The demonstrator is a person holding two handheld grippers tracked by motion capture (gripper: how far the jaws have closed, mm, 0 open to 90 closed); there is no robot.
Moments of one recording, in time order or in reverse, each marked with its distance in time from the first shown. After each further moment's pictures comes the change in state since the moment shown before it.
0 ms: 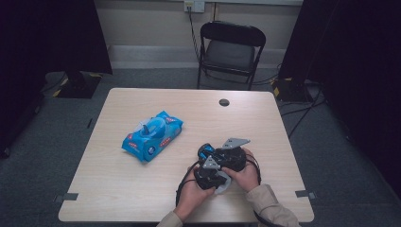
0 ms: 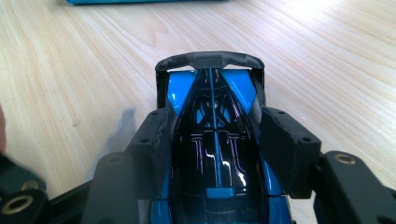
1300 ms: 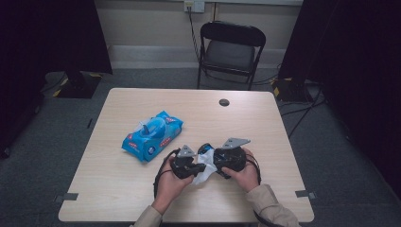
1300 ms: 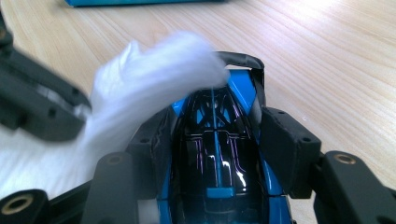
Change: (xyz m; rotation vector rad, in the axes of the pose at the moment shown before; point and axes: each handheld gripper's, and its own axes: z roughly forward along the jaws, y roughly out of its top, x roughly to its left) left arm 0.043 0.001 -0.070 -0.068 0.119 -0.045; right arm -0.001 -0.001 0.001 -0.008 0.003 0.003
